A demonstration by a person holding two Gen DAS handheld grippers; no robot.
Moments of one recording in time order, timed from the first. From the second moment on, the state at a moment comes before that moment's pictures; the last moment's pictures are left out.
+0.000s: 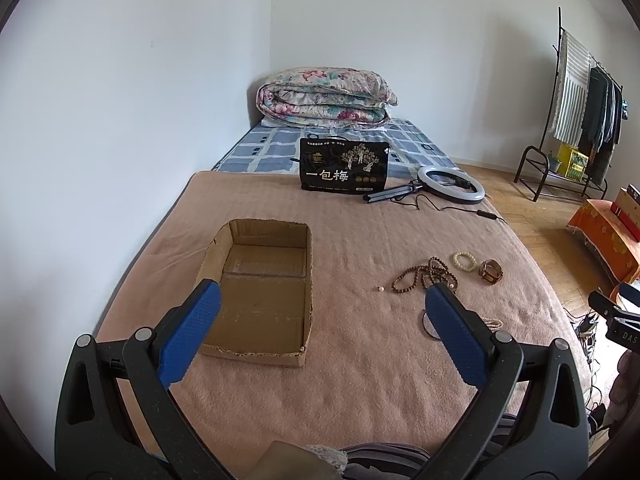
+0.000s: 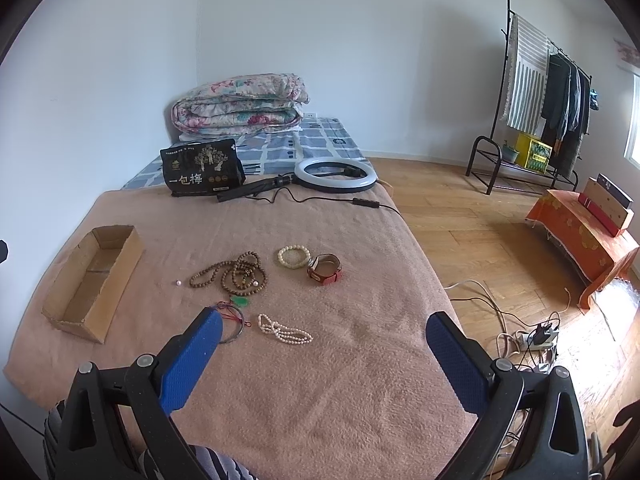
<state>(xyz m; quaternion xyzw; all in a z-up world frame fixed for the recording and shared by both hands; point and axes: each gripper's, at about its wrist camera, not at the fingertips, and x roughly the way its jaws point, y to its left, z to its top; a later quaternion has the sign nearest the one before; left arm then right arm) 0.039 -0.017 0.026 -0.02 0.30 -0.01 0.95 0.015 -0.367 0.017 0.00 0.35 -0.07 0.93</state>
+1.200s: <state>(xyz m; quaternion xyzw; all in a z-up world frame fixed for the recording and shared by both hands) 0.198 -0.114 -0.064 0.00 0.41 -0.16 0.90 0.095 -0.371 -0.072 -0.05 0.43 0.01 0.90</state>
